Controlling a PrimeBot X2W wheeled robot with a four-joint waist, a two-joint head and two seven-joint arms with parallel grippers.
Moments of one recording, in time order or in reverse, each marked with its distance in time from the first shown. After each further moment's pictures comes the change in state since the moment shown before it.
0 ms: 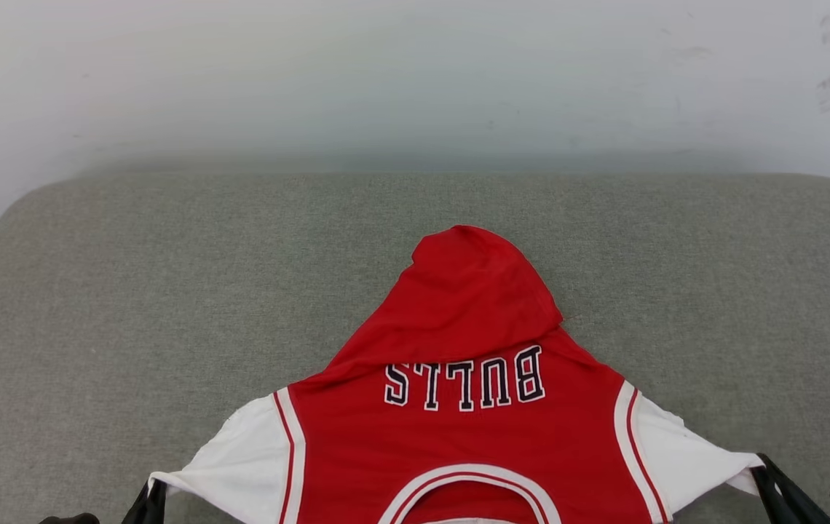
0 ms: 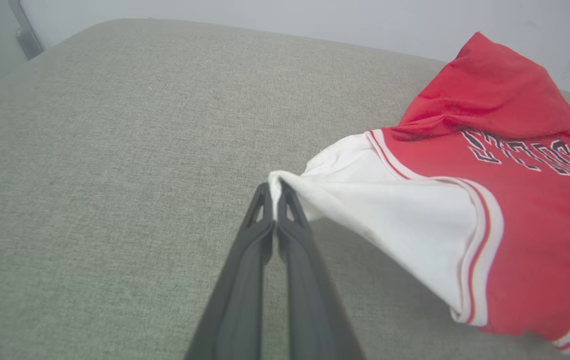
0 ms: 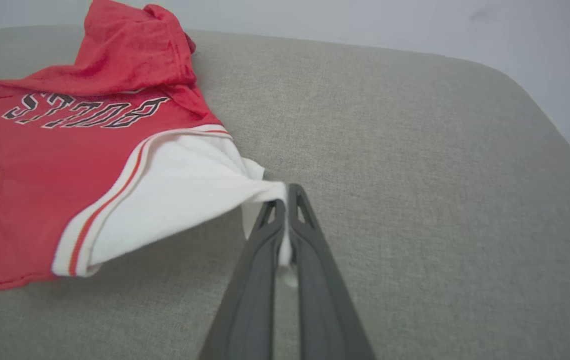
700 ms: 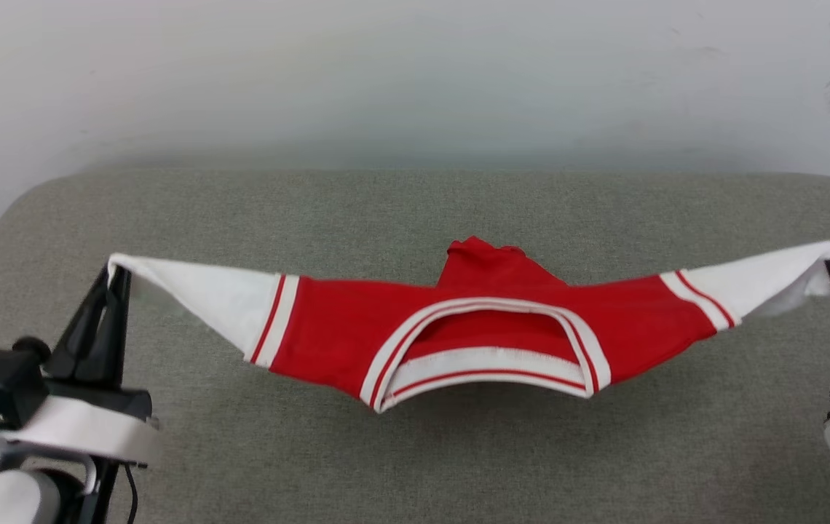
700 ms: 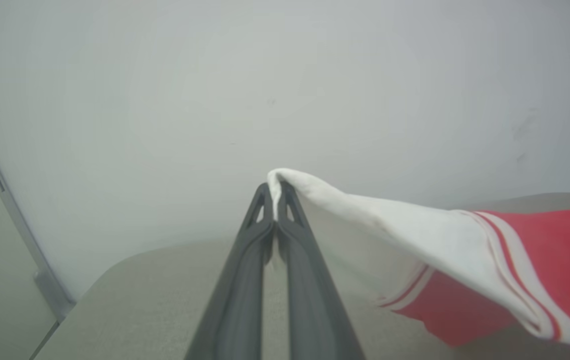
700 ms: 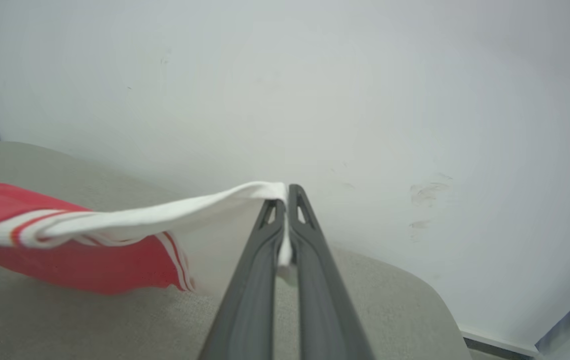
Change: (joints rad) left arm -0.267 0.110 0.059 -0.264 0.159 0.011 0.042; right arm -0.250 -0.094 -0.077 -0.312 -0.018 0.000 0.086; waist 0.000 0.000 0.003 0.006
